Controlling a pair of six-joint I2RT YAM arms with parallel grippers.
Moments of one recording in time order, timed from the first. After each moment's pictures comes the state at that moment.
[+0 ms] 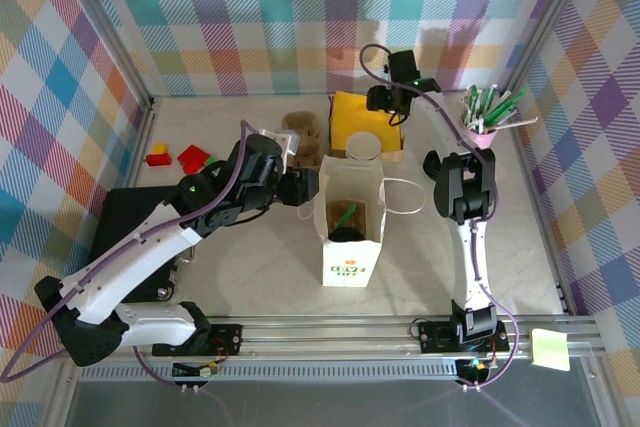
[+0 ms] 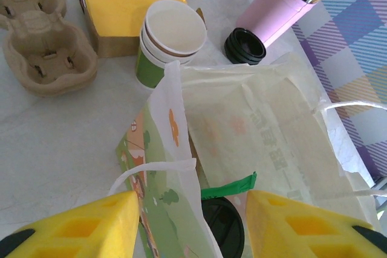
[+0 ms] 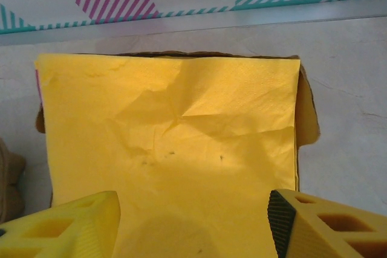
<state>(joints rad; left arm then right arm) -0.82 1.21 1.36 -0.78 -0.08 -0.57 0.26 2.36 2.26 -0.75 0.00 0.25</state>
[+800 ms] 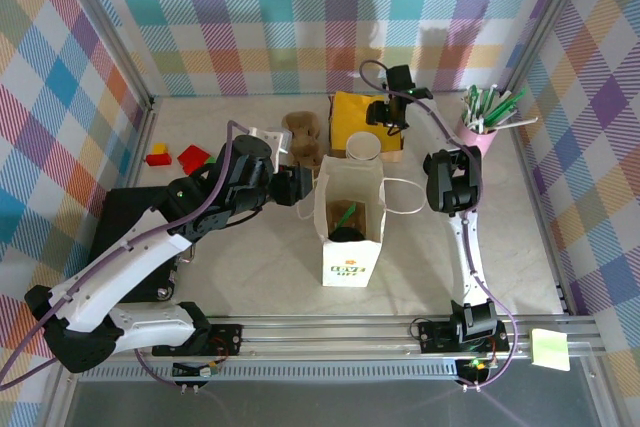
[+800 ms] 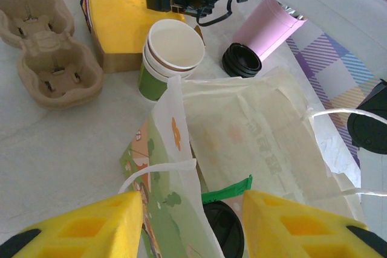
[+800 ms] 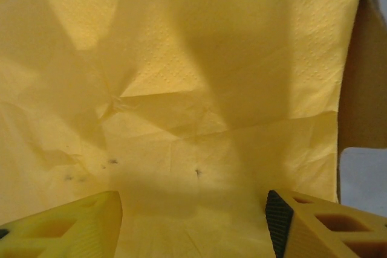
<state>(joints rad) -0.82 1.16 1.36 -0.77 -0.10 -0.55 0.23 2.54 2.35 -0.79 -0.06 0.26</state>
